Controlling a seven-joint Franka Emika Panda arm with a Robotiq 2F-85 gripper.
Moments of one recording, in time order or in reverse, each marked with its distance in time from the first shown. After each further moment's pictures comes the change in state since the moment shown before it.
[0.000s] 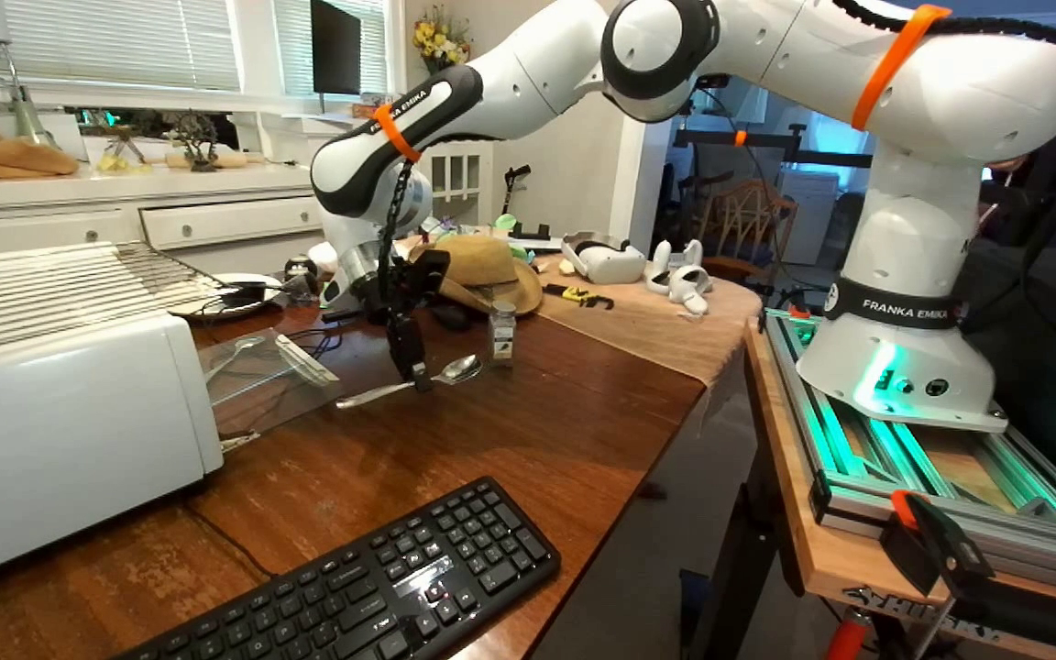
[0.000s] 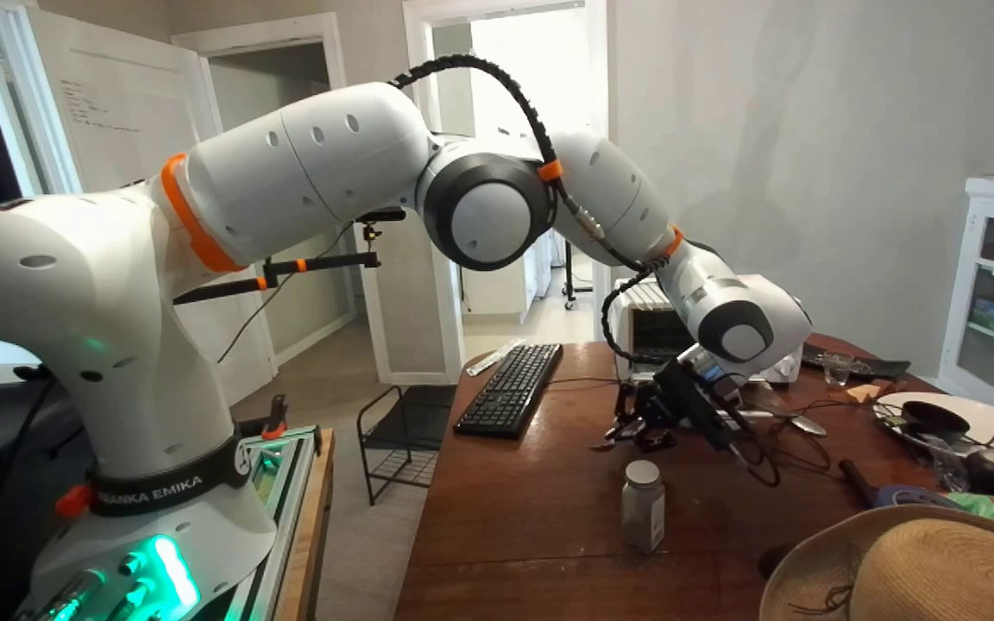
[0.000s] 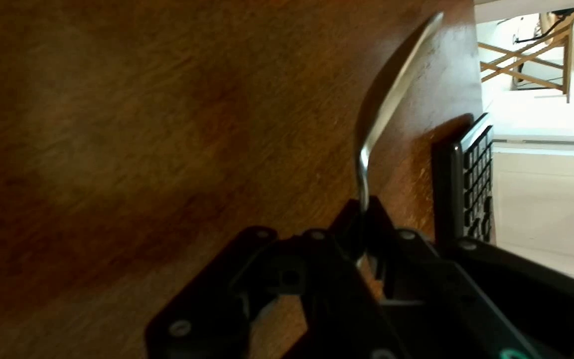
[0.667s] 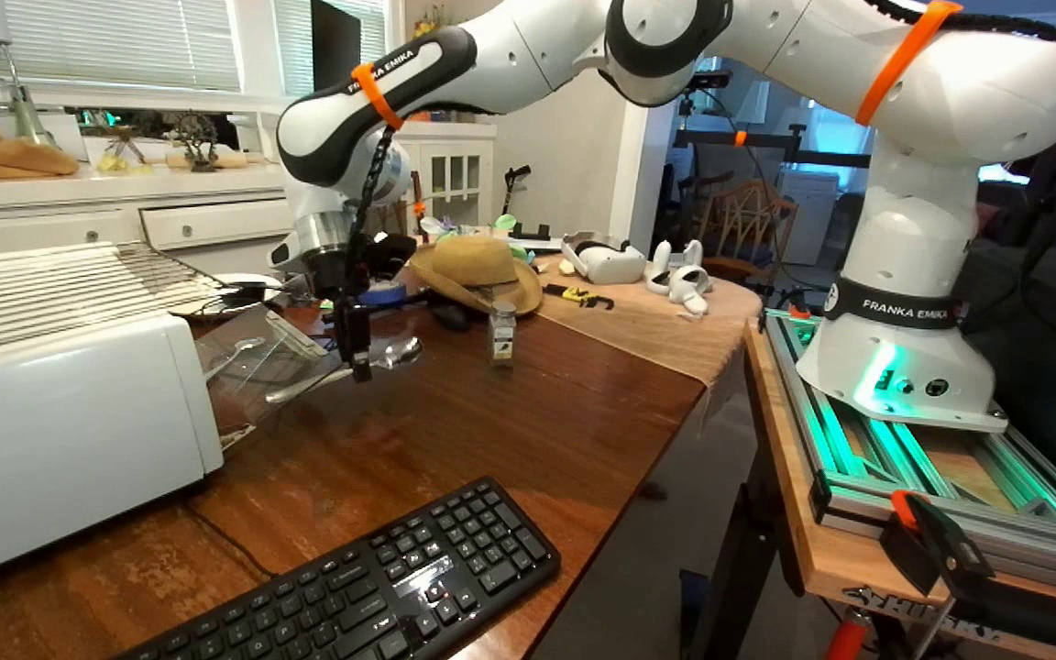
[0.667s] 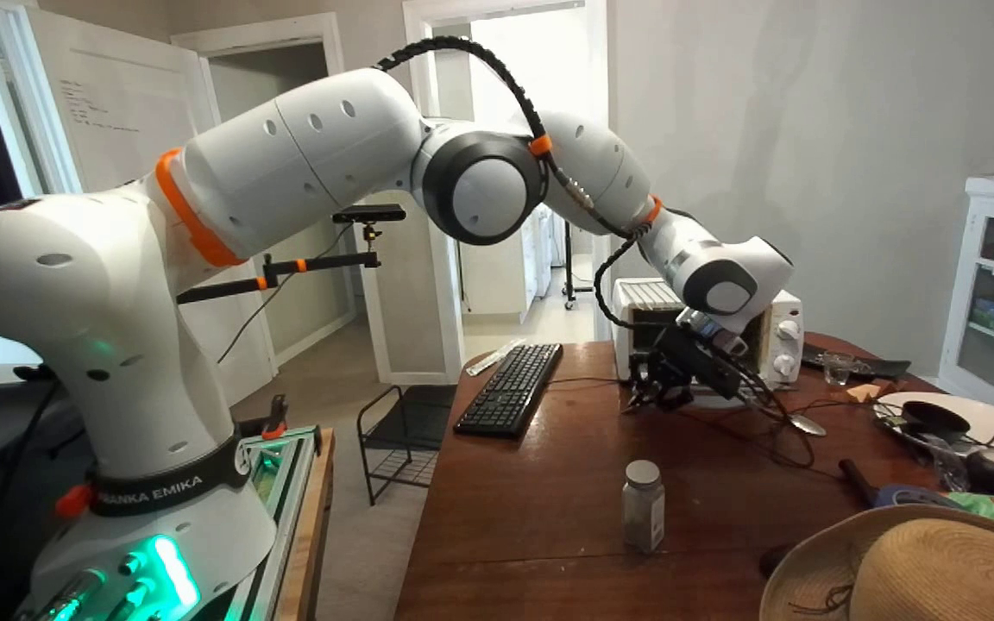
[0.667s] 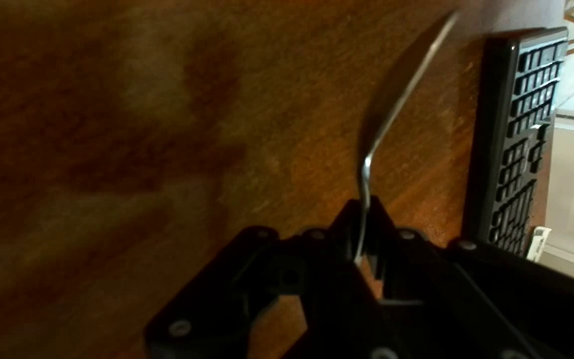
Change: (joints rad) arm 0.067 -0.065 0.014 0.007 -0.009 0.190 -0.003
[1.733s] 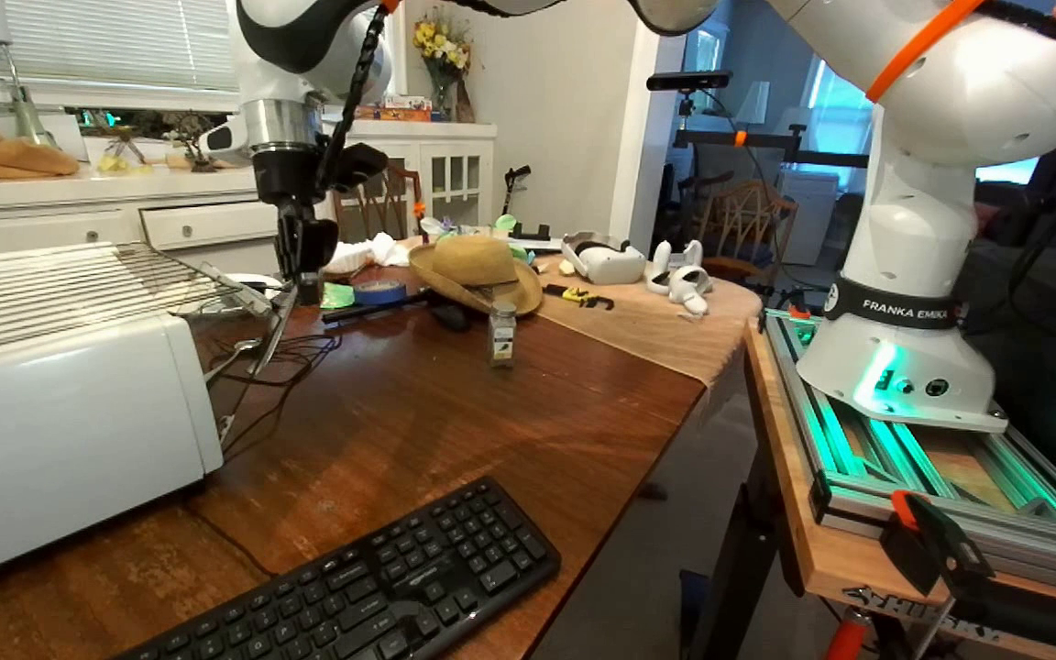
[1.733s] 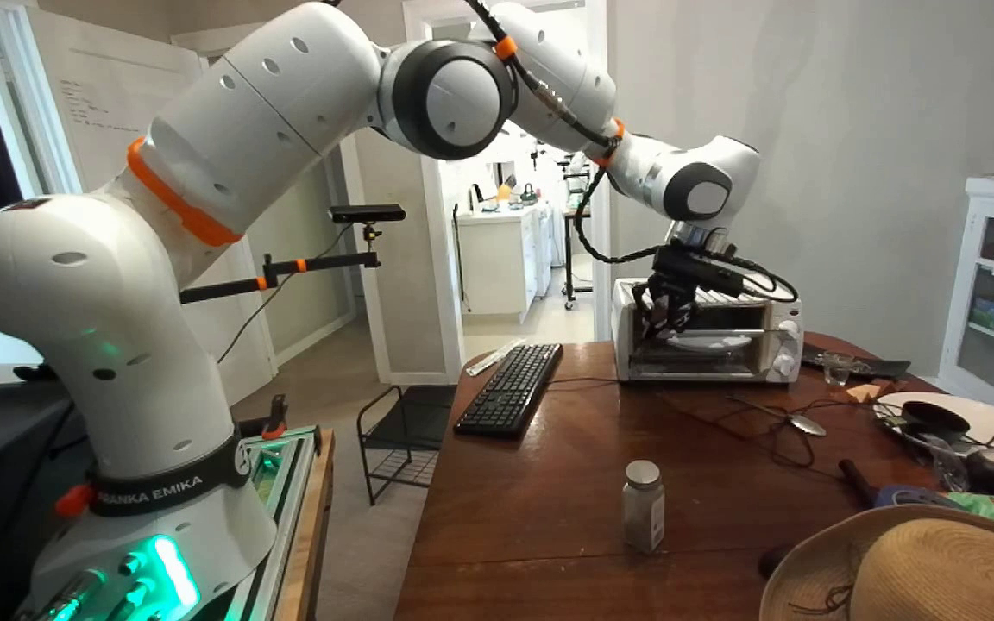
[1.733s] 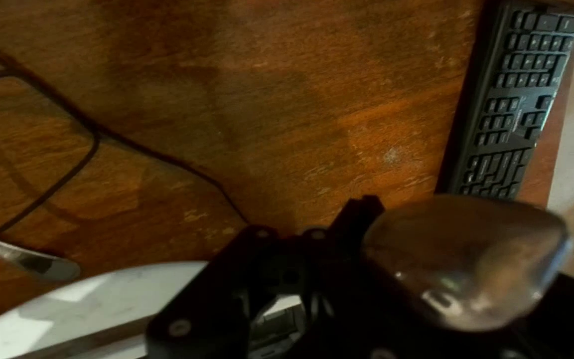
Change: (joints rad) arm 0.060 -0.254 0.010 -0.124 -0.087 0.108 -0.025
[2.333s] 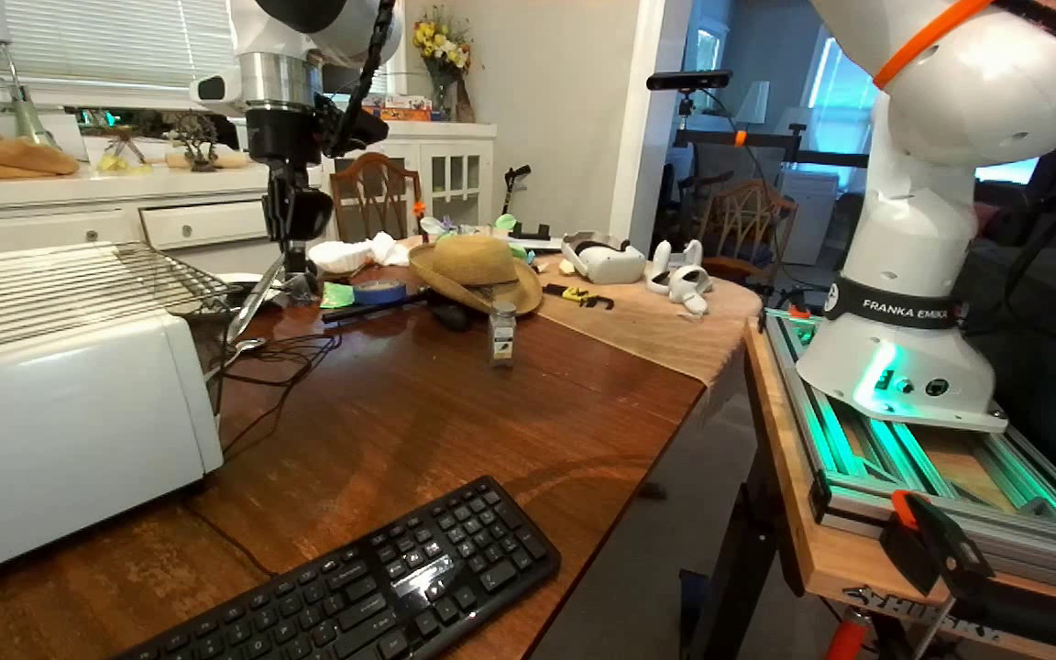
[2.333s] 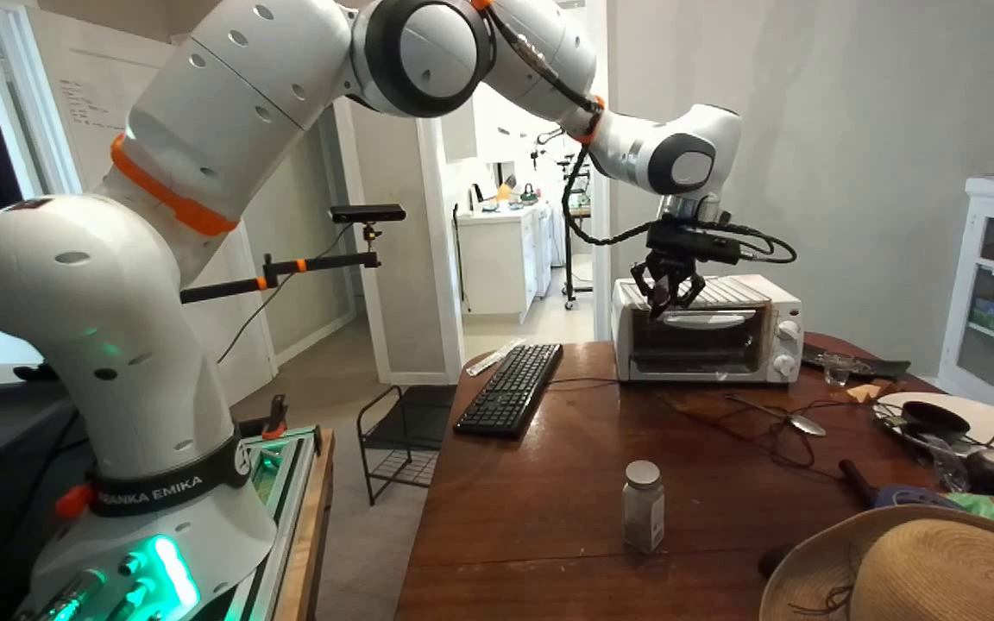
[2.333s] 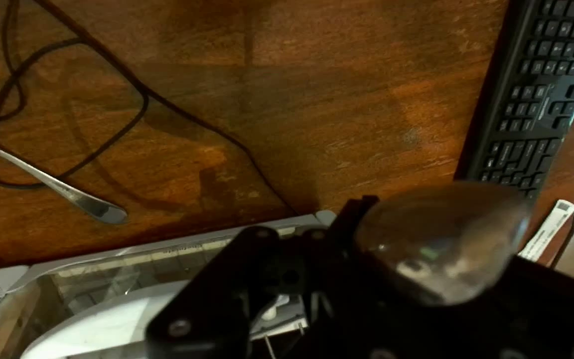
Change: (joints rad) arm 0.012 -0.133 -0.008 -0.135 -0.034 0.122 0.013
